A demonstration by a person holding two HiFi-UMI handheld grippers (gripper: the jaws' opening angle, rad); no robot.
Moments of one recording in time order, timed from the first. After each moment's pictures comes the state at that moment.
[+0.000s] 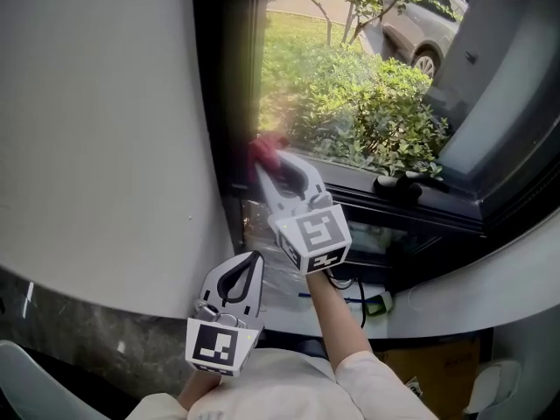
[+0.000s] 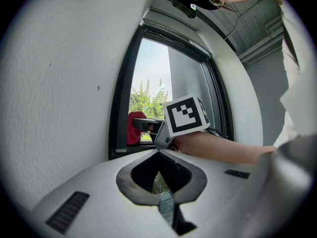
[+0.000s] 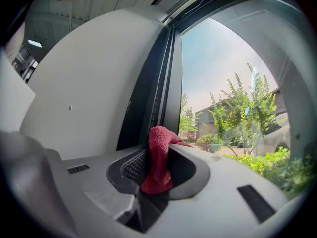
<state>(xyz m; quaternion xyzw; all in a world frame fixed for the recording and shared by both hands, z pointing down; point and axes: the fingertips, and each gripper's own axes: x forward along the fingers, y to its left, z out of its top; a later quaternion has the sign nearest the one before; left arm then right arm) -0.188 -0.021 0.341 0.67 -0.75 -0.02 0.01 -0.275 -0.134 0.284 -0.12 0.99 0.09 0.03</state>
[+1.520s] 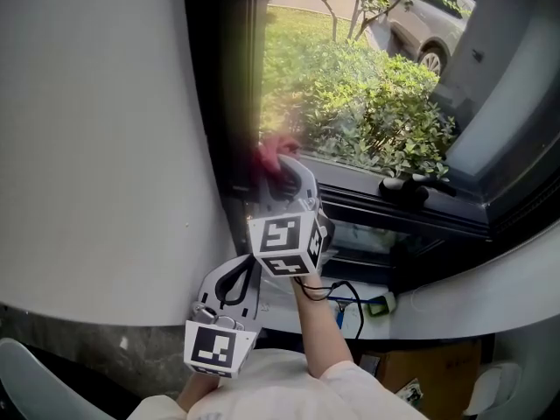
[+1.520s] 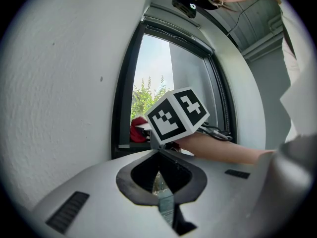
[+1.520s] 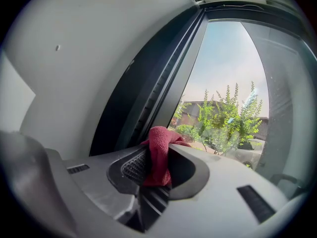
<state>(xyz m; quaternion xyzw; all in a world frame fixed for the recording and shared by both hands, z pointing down) -0.197 -0.026 0.352 0.66 -0.75 0.00 0.03 -0.285 -0.157 0.318 -0.24 0.94 0.21 -0.12</state>
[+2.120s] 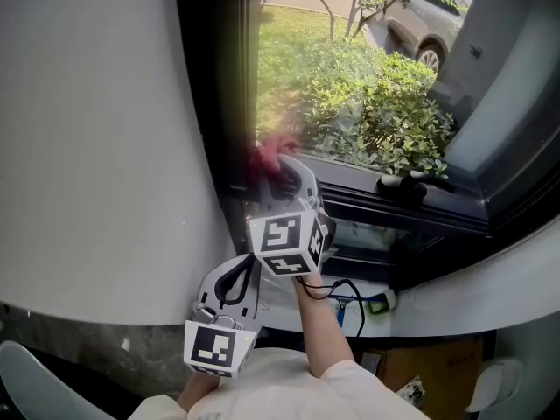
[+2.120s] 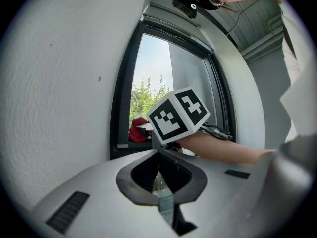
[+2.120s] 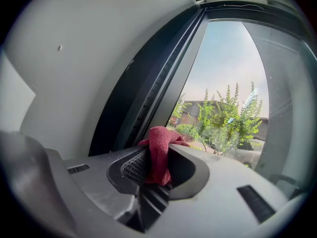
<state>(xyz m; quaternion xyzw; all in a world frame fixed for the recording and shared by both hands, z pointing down) -0.195 -0.027 0.355 0.66 -0.75 0.00 0.03 -0.281 -0.159 0.321 -0.24 0.94 0.21 -0.13</state>
